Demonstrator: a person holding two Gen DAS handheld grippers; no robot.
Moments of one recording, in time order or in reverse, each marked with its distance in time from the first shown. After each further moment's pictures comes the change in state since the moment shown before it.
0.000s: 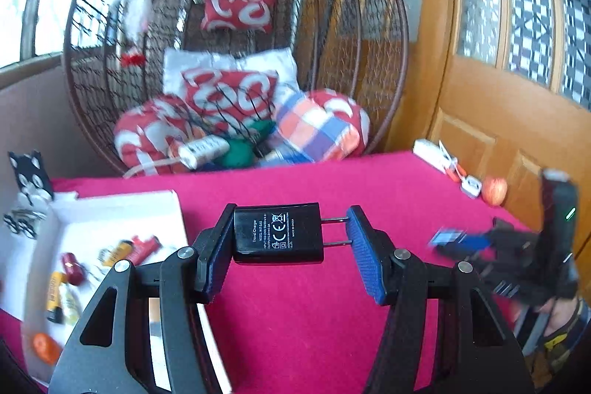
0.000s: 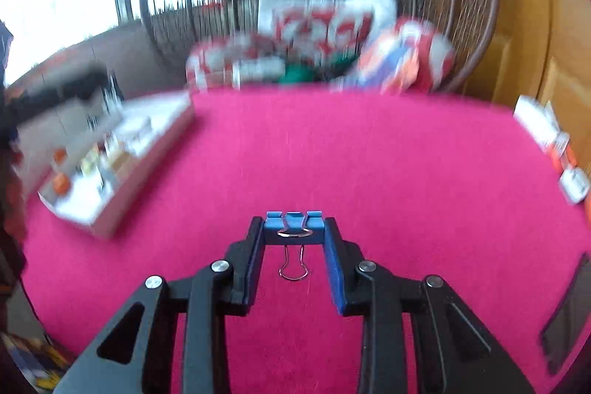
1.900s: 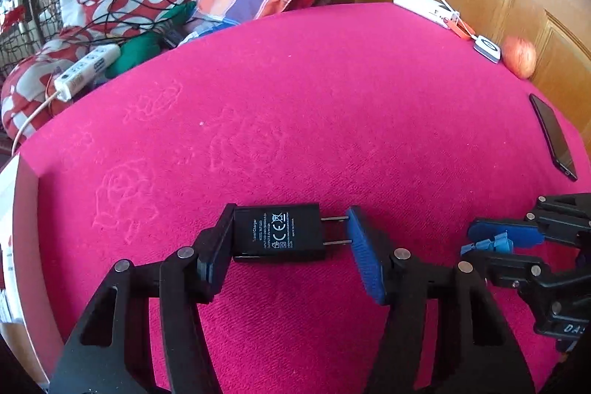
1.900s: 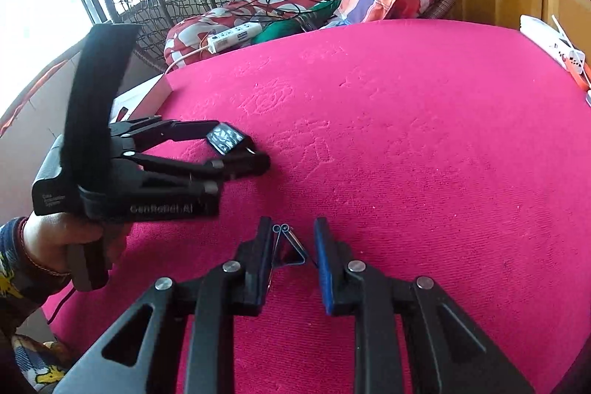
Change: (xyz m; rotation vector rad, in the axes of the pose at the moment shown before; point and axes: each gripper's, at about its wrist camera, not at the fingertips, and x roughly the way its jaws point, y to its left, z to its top) left arm 0.207 -0.083 -0.083 0.218 0.484 -0.091; right arm 0.064 -0.042 -0.058 0.186 0.235 0.080
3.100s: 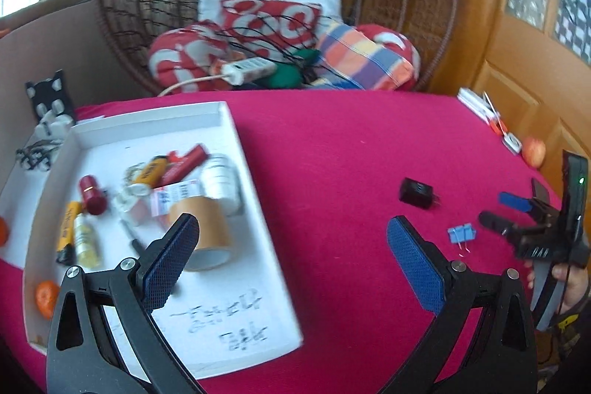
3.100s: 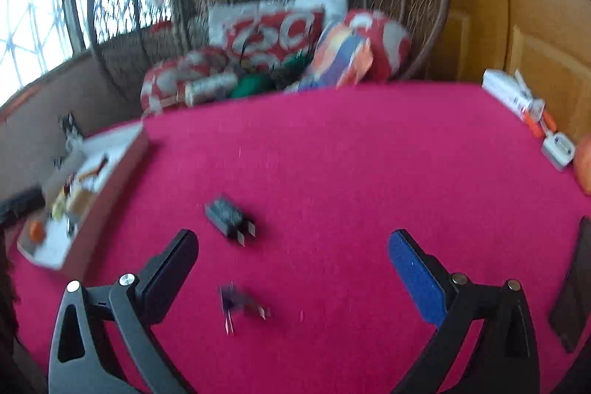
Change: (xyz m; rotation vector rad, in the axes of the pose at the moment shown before) left arm -0.164 0.101 -0.085 -0.283 -0.205 0.137; right arm -0.018 0.027 0.023 -0.046 -0.111 -0.154
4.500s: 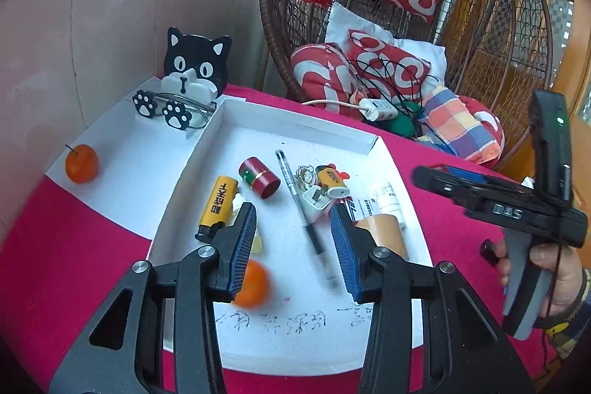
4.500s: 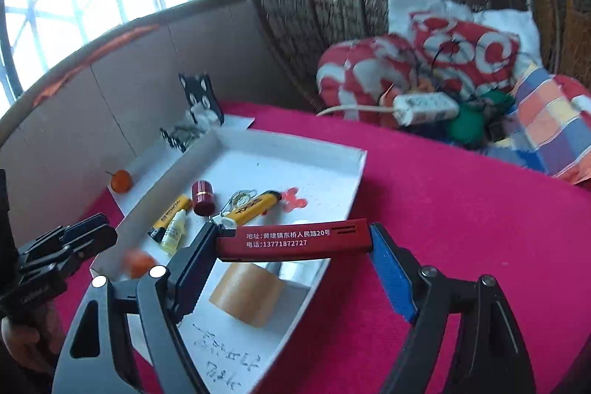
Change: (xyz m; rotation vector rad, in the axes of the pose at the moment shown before) left arm -0.064 0.149 -0.033 -0.347 -0.122 0.218; right arm 0.088 0.241 0.098 -0.276 0.068 0.373
